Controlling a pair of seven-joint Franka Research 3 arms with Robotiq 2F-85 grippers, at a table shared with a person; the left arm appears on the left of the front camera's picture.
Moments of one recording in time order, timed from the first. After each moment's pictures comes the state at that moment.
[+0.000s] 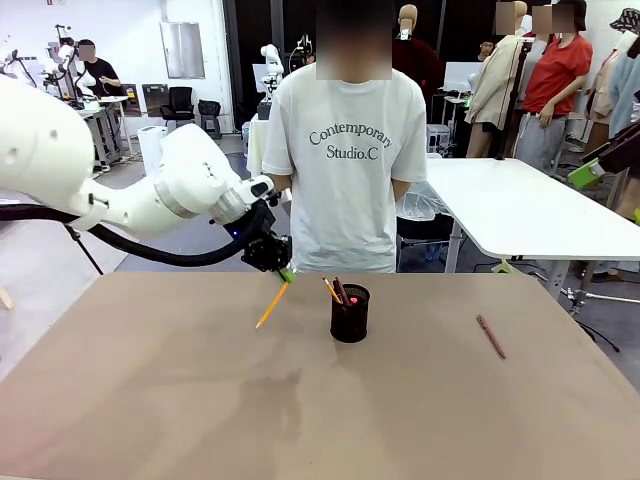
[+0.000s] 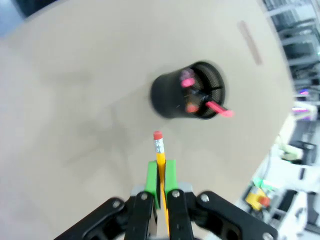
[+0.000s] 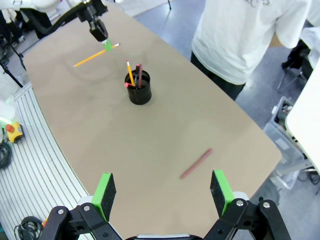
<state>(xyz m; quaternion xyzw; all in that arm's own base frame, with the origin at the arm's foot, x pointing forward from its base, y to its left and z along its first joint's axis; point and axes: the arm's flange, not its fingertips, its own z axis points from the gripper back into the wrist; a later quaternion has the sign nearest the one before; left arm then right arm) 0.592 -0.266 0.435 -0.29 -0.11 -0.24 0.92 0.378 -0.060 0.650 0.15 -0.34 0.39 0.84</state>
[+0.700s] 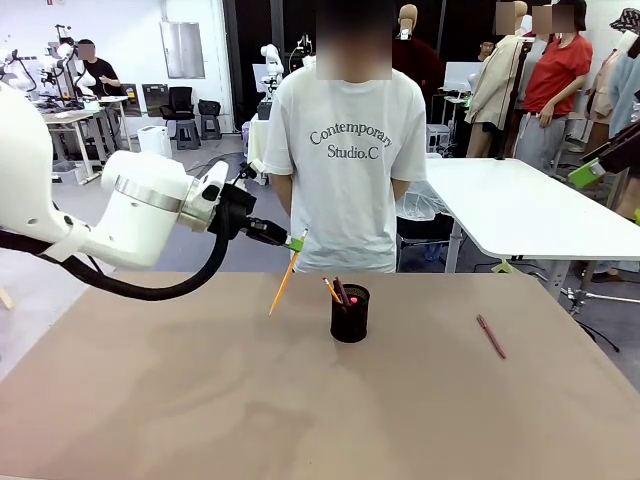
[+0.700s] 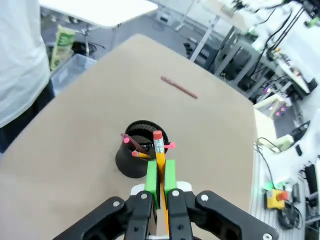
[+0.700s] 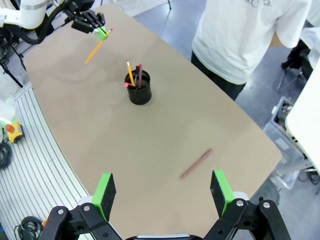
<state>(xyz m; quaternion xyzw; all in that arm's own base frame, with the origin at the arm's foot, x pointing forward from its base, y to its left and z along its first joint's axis) 0.567 -0.235 0.439 -0.41 -0.31 -0.39 0.76 0.378 -0.060 0.650 0.15 -0.34 0.39 0.84</state>
